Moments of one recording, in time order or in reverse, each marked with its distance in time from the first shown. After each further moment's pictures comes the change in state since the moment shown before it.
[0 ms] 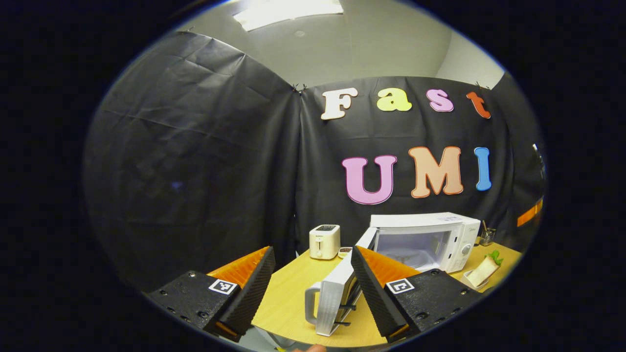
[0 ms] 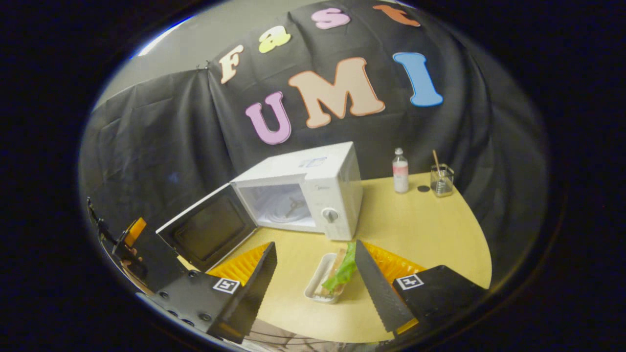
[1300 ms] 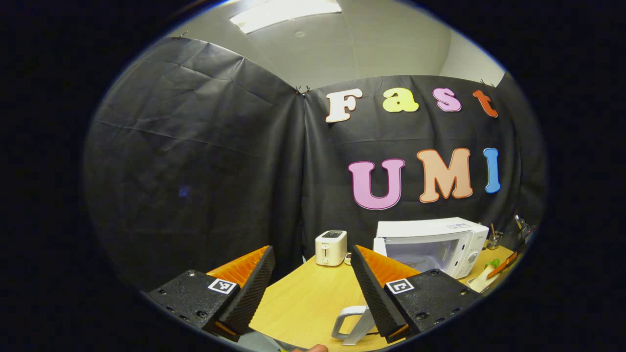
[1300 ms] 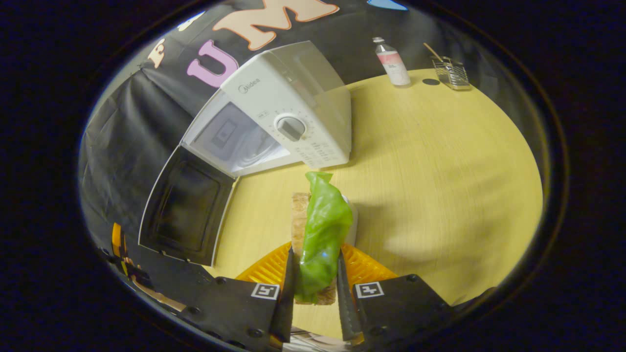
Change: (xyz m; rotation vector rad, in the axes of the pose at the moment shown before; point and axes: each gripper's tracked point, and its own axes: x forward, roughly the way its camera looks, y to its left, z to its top) left arm 0.010 0.011 0.023 0.025 0.012 0.062; right arm 0.118 -0.033 -0.121 0.273 0.434 0.018
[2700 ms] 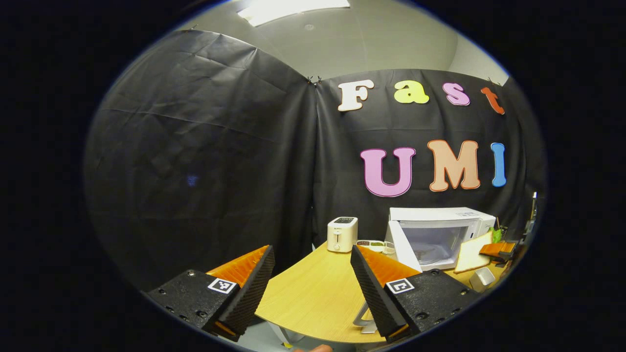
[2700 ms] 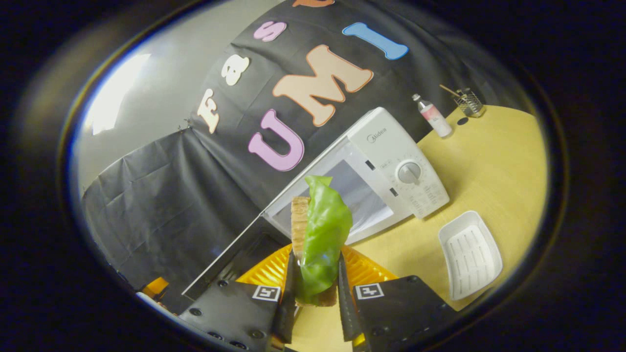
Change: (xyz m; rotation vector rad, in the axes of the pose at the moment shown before) left arm -0.021 0.036 -0.039 -0.030 0.070 0.039; right arm 0.013 0.184 0.034 0.160 -0.673 0.265
